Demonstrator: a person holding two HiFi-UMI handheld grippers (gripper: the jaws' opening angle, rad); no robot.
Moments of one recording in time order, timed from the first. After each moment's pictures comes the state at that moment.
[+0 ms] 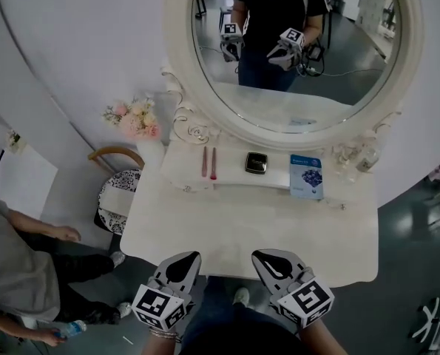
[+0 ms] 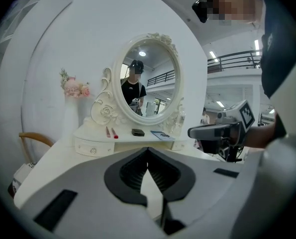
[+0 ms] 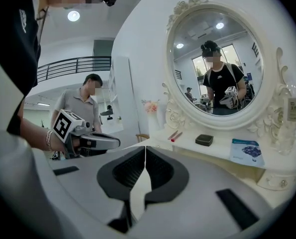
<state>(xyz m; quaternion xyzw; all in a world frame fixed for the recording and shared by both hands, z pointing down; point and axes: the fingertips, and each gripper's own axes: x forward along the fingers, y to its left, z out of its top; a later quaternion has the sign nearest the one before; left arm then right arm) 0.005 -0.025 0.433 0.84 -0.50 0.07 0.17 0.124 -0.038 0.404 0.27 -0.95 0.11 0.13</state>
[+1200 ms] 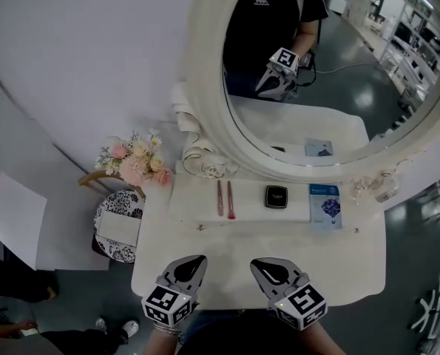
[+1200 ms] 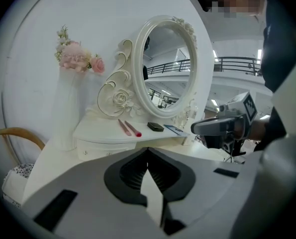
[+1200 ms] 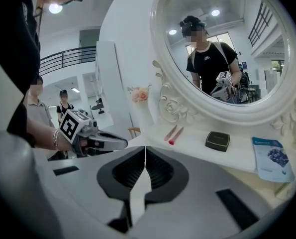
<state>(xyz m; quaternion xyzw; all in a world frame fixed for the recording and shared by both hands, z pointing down) -0.066 -0.144 0.481 0.86 -0.44 0.10 0.22 0.043 -0.137 0.438 0.30 -0.92 0.17 0.18</state>
